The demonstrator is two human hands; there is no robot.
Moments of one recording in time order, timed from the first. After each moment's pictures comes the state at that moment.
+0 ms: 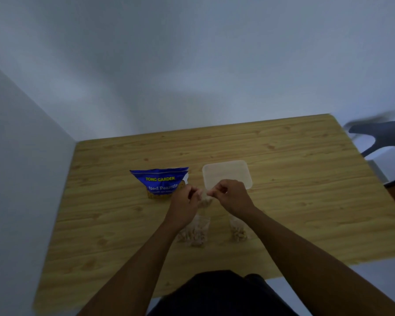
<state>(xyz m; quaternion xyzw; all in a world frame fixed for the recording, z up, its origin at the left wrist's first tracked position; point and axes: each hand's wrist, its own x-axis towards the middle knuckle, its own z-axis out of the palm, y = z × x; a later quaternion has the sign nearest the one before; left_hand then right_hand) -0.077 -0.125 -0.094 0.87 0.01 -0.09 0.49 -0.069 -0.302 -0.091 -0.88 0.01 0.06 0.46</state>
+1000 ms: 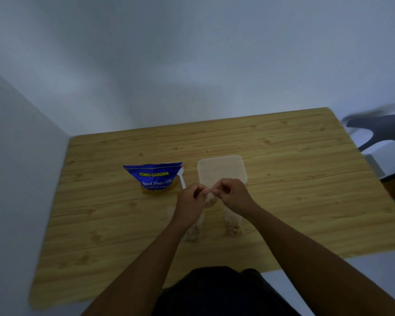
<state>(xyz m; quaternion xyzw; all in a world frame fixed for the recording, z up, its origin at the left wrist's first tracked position) -0.089 -0.158 -0.101 0.84 0.02 -0.09 0.54 -0.078 -0.324 -0.104 -0.85 0.04 0.11 0.51</state>
